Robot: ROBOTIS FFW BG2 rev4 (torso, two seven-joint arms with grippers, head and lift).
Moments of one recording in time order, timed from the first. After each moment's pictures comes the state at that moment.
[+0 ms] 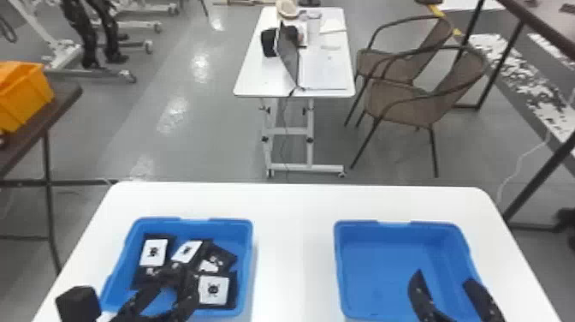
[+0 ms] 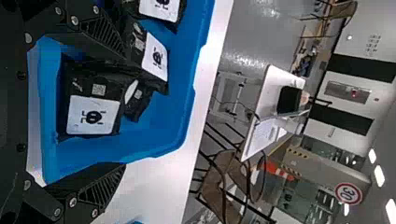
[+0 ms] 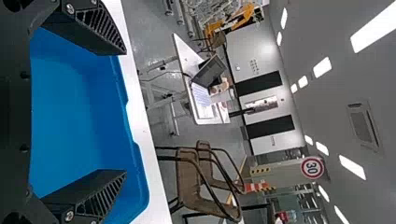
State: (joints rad) left arm 0.52 0.00 0.29 -1.86 0.21 0.34 -0.47; right arm 0.57 0.00 -0.04 -1.68 -0.28 -0.27 0.18
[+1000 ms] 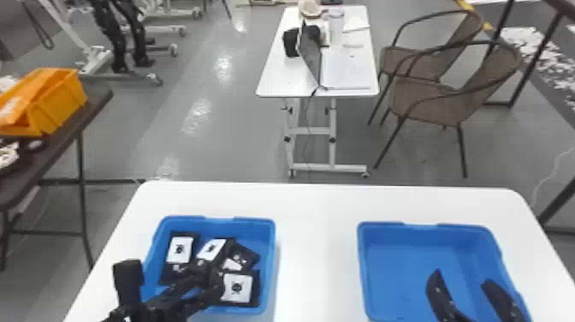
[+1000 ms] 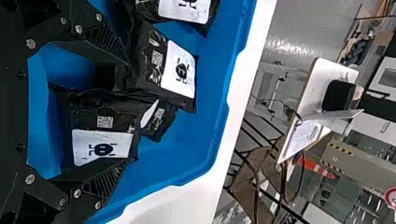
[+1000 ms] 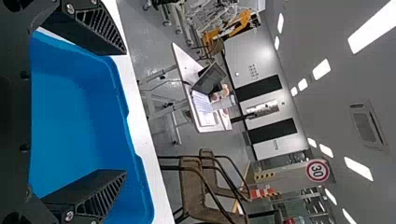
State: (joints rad) left arm 0.27 0.03 0.36 -1.56 0.08 0.46 -0.66; right arm 0.54 0.00 -0.02 -1.66 -0.31 -0.26 0.20
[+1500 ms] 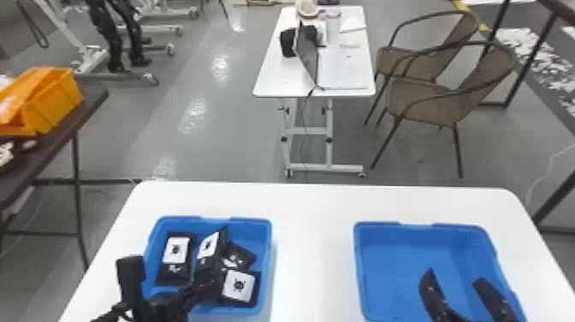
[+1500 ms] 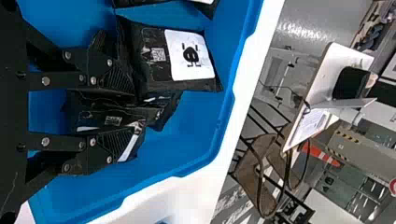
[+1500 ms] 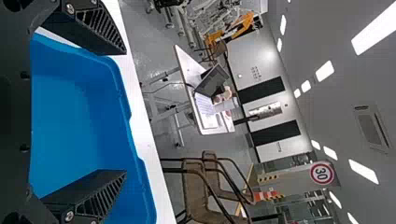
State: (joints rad) left arm 0.20 0.05 0.36 -1.48 0.08 0.48 -0.74; right arm 0.53 0.00 -0.02 -1.66 -0.31 -0.24 0.20
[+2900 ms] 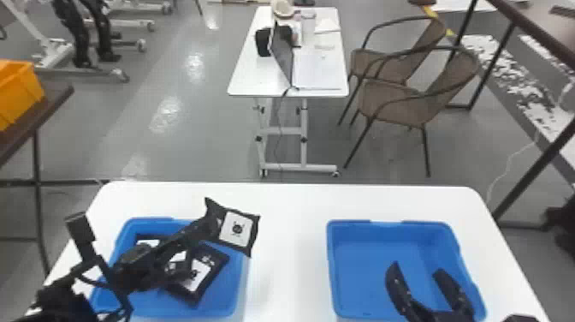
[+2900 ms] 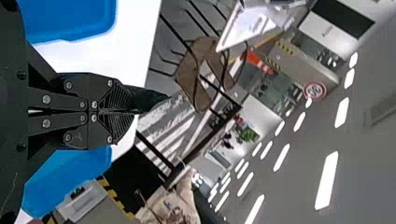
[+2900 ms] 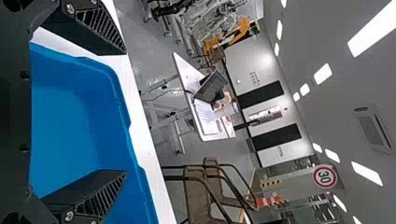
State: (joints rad) left arm 0.19 0.08 0.32 -1.72 0.40 0.59 -0.95; right arm 0.51 0.00 -0.02 -1.65 -0.35 -0.23 0.25
